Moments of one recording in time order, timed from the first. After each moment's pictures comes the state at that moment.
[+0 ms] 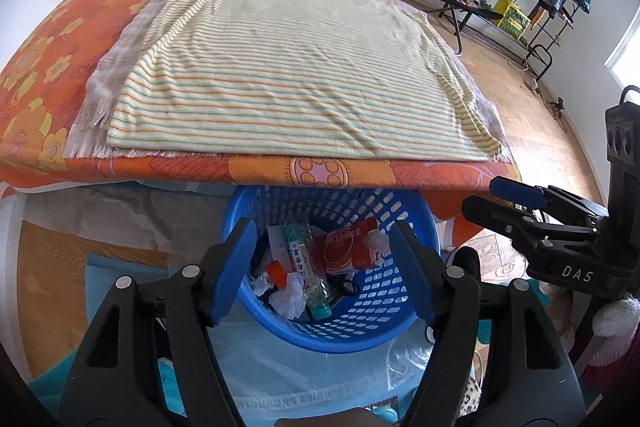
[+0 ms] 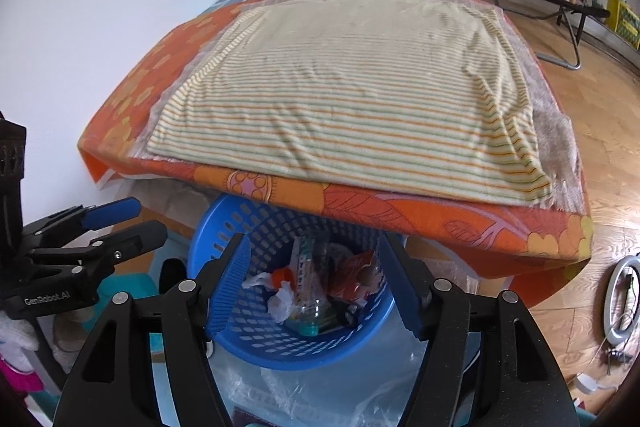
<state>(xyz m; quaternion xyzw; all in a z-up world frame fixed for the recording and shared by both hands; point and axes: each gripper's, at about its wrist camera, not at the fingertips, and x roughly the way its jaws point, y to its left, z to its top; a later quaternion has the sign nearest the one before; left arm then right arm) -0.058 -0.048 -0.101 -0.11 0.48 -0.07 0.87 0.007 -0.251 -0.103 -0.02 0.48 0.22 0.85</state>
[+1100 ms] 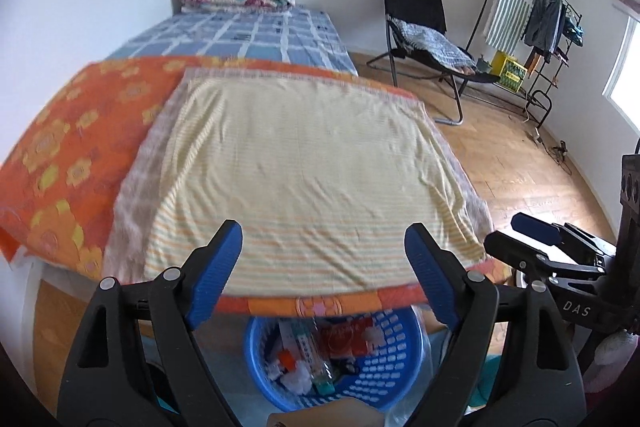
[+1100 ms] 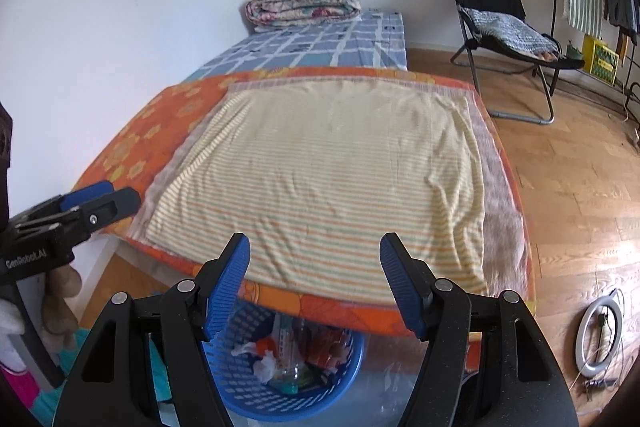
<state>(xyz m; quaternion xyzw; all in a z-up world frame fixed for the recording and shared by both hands) -0.007 -0.036 0.004 -0.09 0.37 -0.04 0.92 0.040 -0.259 -0.016 -0.02 0.38 0.20 0.90</state>
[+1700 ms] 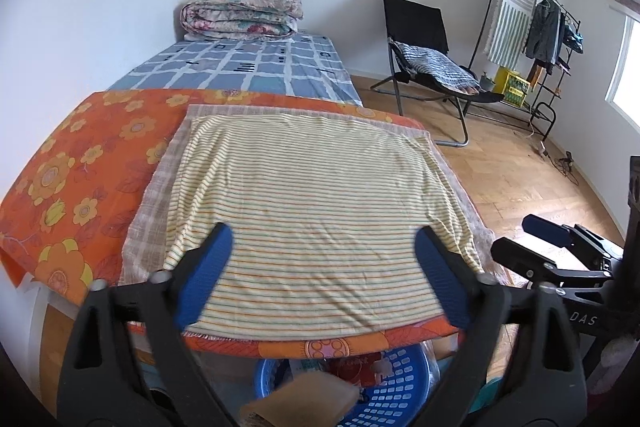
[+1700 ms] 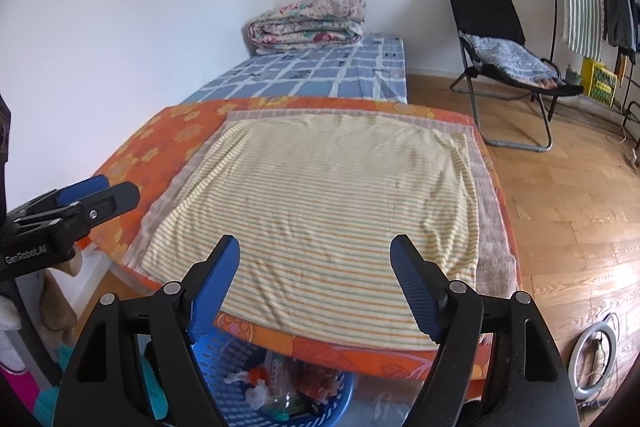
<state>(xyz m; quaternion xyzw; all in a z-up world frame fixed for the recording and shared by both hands) 0.014 -0.035 0.023 -0.09 0.33 -0.03 0.94 0.060 -0.254 0.005 -0.03 0.34 0.20 0.92</state>
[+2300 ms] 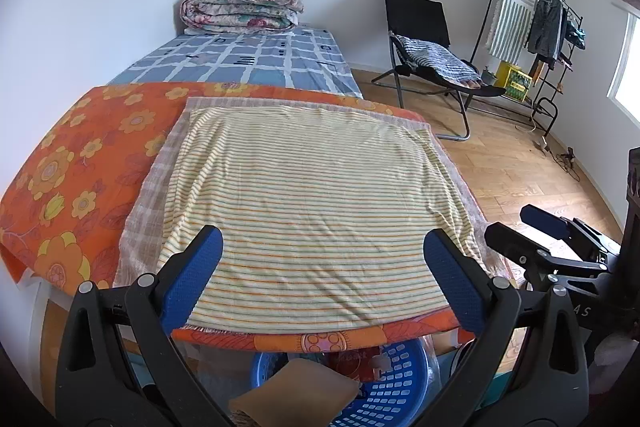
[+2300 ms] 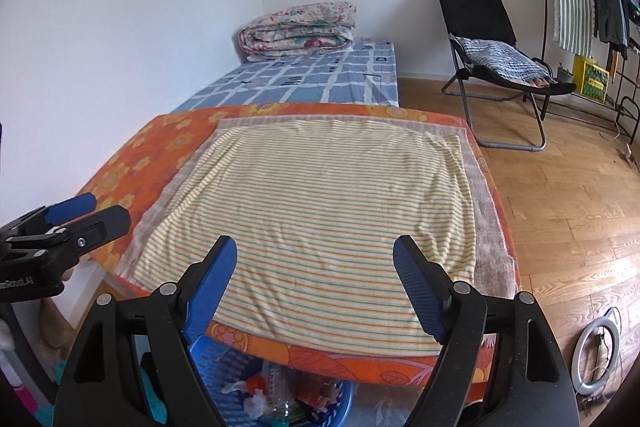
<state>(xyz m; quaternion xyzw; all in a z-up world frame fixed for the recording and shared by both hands) 0.012 -0.041 0.017 -0.08 0.35 -0.03 0.93 0.064 -0.256 0.001 -0.02 0.33 0.18 0.92</state>
